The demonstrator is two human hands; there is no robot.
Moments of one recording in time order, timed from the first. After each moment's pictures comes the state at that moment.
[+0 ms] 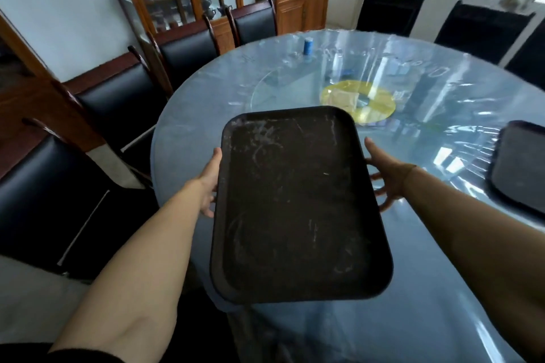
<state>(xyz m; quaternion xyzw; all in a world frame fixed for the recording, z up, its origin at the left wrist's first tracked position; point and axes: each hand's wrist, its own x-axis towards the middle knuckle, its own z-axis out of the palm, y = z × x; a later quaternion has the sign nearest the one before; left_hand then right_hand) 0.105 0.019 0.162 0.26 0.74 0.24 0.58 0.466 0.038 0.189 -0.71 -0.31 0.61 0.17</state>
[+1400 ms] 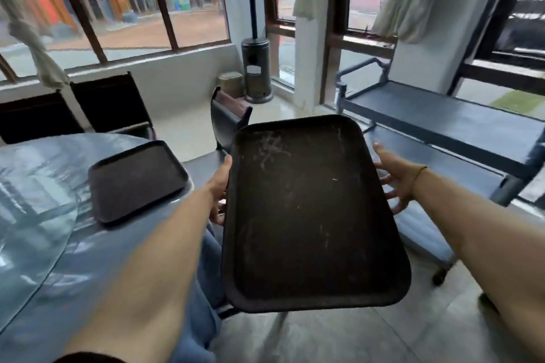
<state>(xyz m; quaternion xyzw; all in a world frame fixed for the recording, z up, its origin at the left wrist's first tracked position) 0.827 -0.326 0.235 0.67 0.36 -0.17 0.63 0.912 -0.677 0.263 -0.78 0.18 0.30 0.52</state>
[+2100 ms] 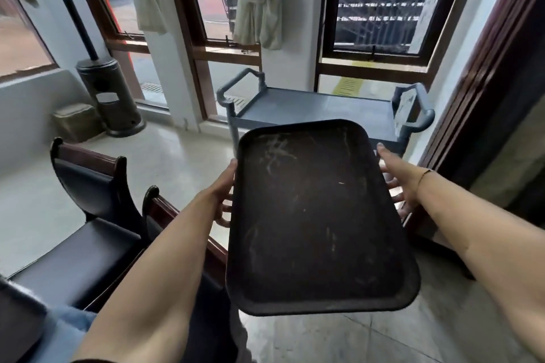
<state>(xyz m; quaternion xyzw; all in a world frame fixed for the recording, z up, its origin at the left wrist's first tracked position) 1.102 -0.440 0.224 0.75 0.12 -0.35 0.55 0.984 -0.795 0.252 -0.69 0.42 0.12 0.58</state>
